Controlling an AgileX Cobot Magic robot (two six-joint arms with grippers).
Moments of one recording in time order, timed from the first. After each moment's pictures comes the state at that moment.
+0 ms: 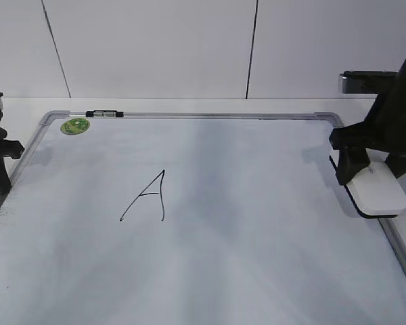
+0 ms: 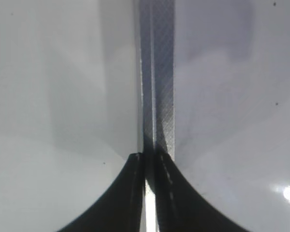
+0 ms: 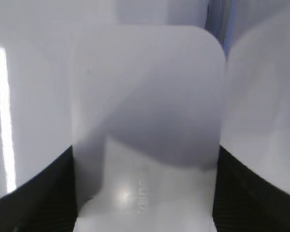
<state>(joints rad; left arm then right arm) 0.05 1.98 -1.29 -0.22 0.87 0.20 0.14 1.78 -1.30 0.05 1.03 0.03</state>
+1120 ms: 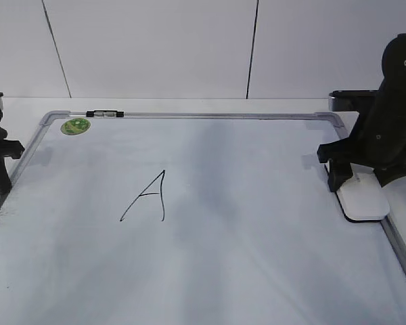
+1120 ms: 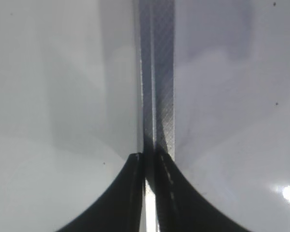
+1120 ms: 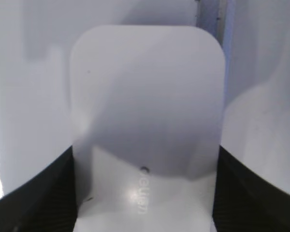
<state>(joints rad) 0.05 1.98 -1.29 -0.22 0.87 0.20 0.14 1.92 -1.29 -0.04 0.87 0.15</state>
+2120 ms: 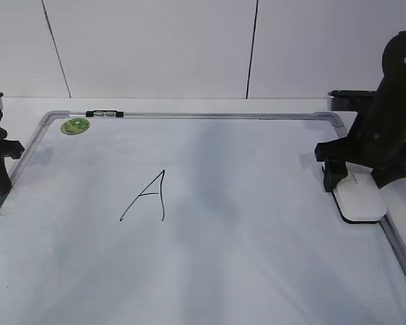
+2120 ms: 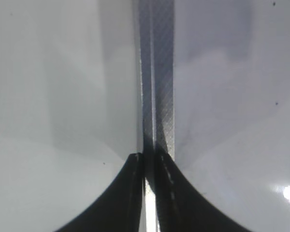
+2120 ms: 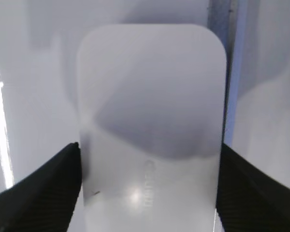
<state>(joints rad) 0.05 1.98 -1.29 -0.22 0.87 0.20 0.14 1.92 -1.30 0.01 0.89 0.14</state>
